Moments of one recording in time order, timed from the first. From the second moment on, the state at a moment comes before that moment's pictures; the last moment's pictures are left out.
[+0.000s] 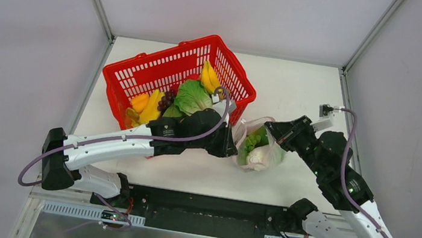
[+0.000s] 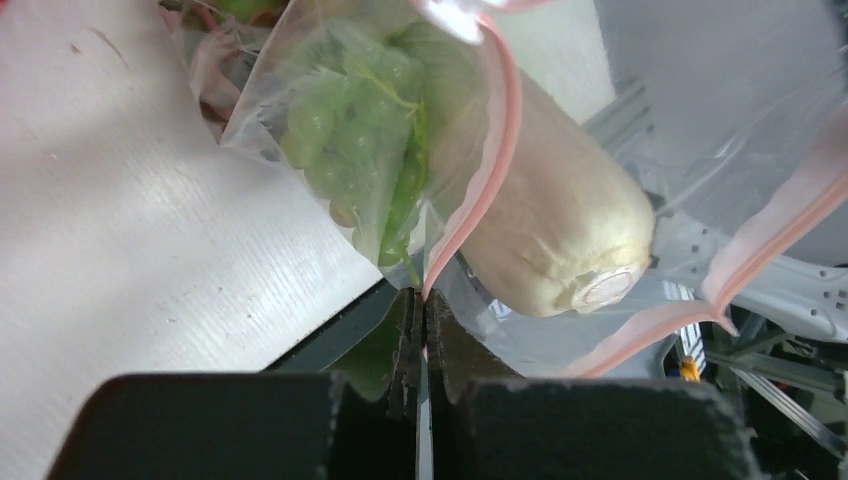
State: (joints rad) left arm -1.16 1.29 1.11 -0.39 -0.06 -0.88; right arm 0.67 0.60 0.89 -0.49 0.10 0.97
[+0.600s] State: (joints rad) left arm -1.07 1.39 1.53 -0.57 -0.02 -0.66; right arm 0.67 0.49 0.91 -0.54 -0.13 0.78
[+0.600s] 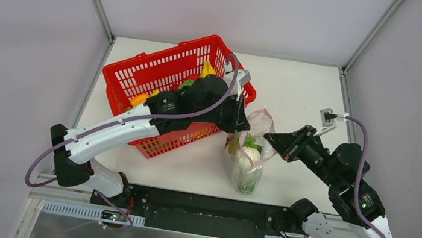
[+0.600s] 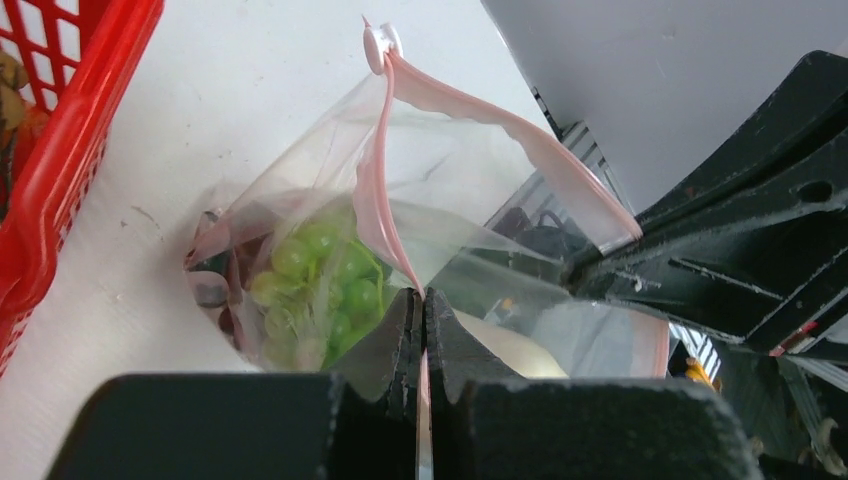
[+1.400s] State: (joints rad) left arm -0.84 1.59 1.77 -0.84 0.38 -0.34; right arm 0.67 0.58 1.02 -0.44 -0.13 0.64
